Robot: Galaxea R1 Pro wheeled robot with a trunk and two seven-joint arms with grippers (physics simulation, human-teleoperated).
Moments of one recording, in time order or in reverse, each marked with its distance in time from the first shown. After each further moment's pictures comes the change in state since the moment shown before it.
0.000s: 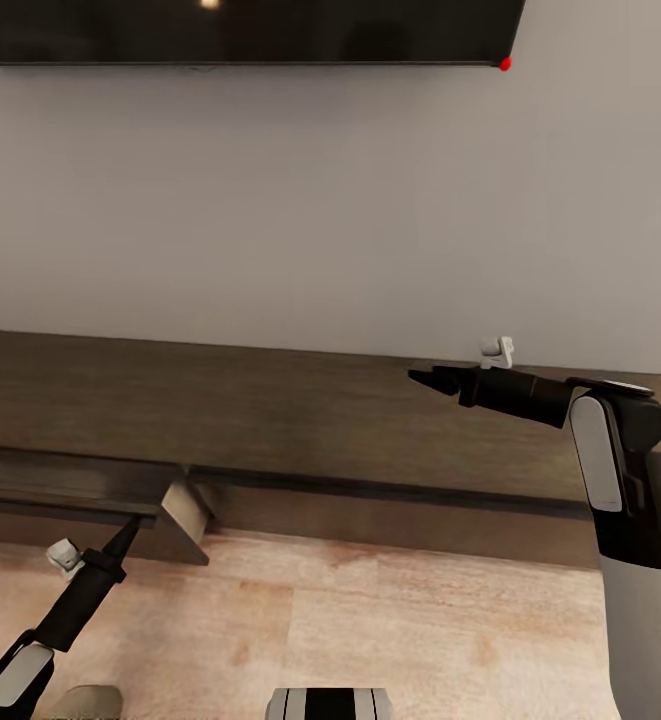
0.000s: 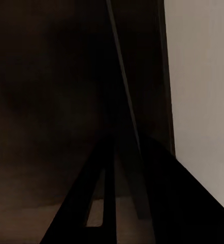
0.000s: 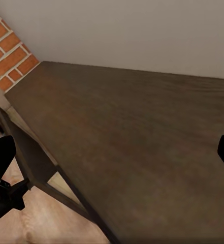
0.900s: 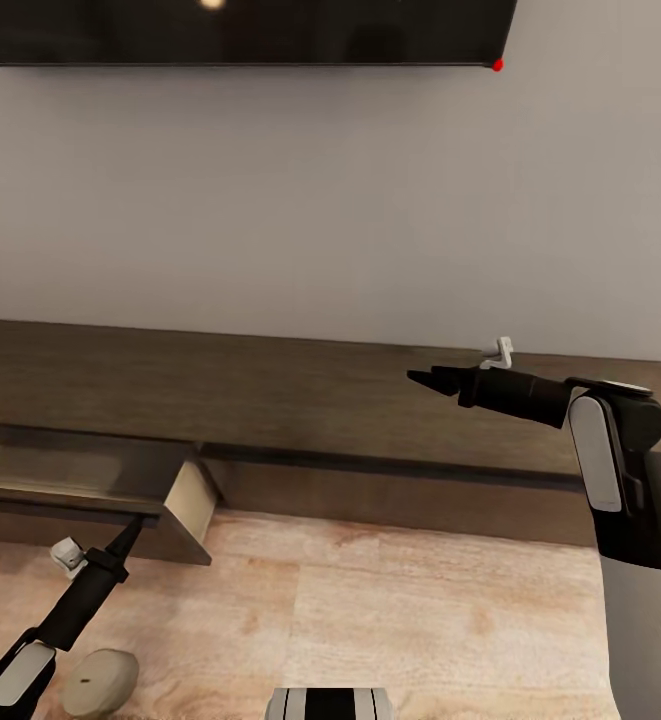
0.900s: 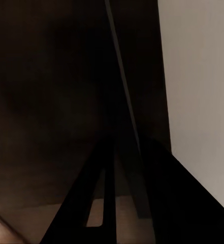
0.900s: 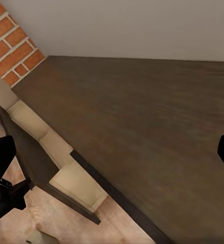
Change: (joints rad) left arm 0.001 -0.001 -0.013 -0.009 -0.008 0.001 0.001; right arm 0.000 0.000 0.003 0.000 -0.001 0.000 0.001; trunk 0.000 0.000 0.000
